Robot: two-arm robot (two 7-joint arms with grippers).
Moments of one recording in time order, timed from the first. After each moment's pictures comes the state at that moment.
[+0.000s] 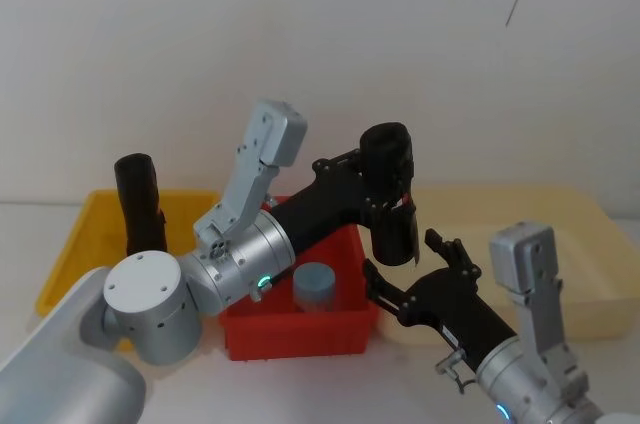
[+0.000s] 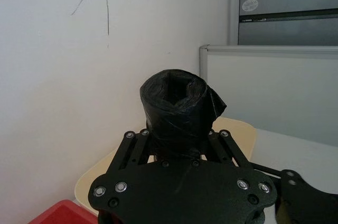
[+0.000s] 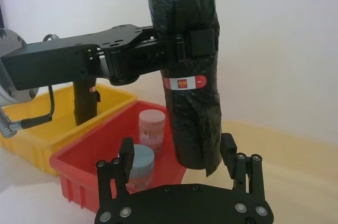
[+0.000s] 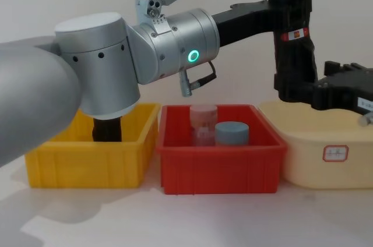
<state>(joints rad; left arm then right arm) -0.73 0.02 0.53 -1.08 -0.42 -0.13 -0.59 0.15 0.31 -0.30 -1.67 0.21 0.04 0.17</state>
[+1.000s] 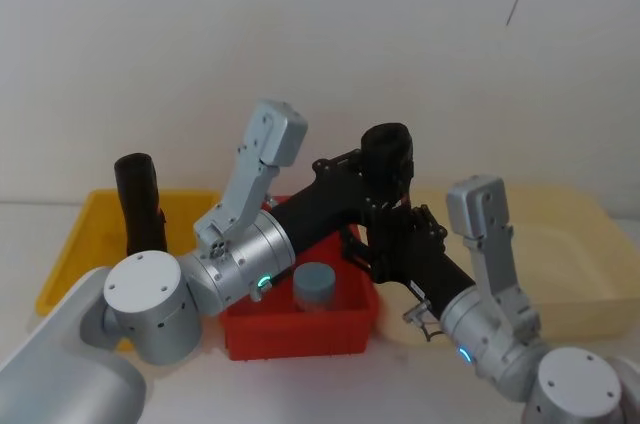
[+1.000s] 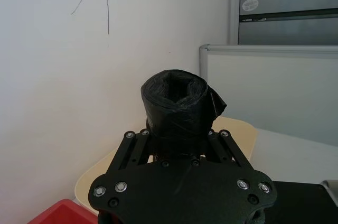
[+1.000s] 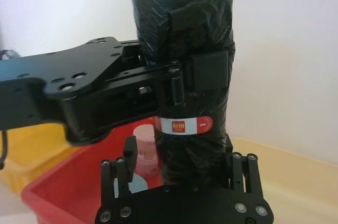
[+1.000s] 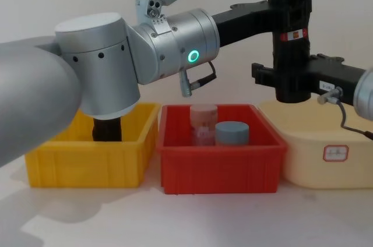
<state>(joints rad) -0.73 0.02 0.54 -1.08 -0.42 -0.13 -0.59 0.33 0.22 -0.32 -1.47 0.17 0.05 0.21</state>
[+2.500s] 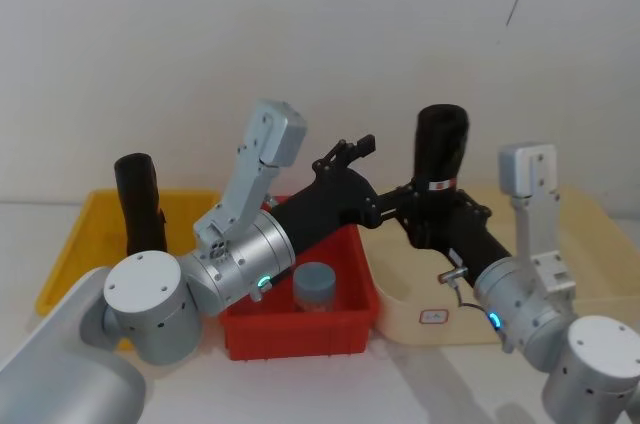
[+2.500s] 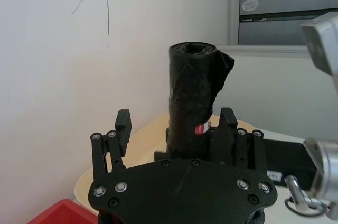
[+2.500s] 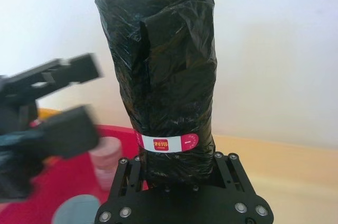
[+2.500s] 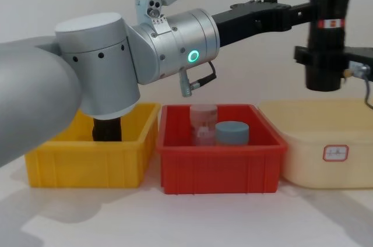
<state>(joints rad) -0.73 0.02 0.54 -1.08 -0.42 -0.13 -0.59 0.36 0.17 -0.20 -1.47 0.20 0.16 0.17</state>
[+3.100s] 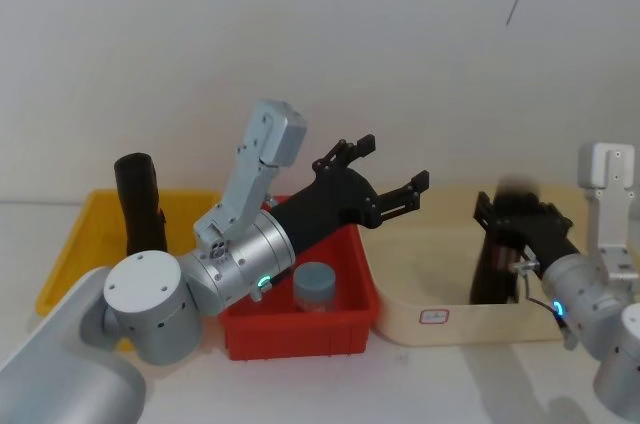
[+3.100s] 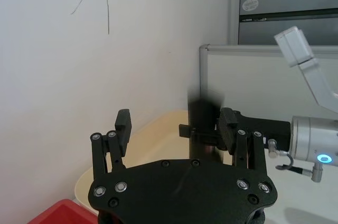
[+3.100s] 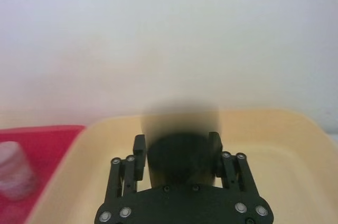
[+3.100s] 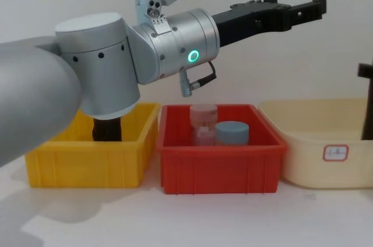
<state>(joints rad) -0.73 0.02 0.54 -1.08 -0.42 -0.13 -0.59 0.40 0.18 -0.06 -1.39 0.23 0.25 0.07</state>
